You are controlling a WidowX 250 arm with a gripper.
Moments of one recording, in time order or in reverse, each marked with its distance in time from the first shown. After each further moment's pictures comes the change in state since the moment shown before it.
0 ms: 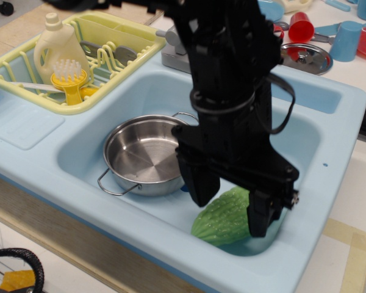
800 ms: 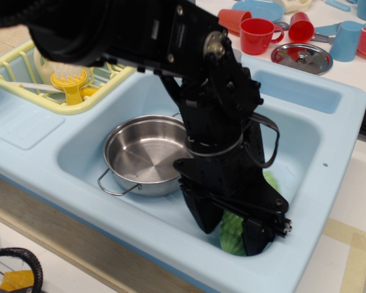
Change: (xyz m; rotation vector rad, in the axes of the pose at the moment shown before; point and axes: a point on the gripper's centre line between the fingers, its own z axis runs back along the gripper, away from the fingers) arm 0.001 0.001 -0.033 -0.063 -0.045 0.002
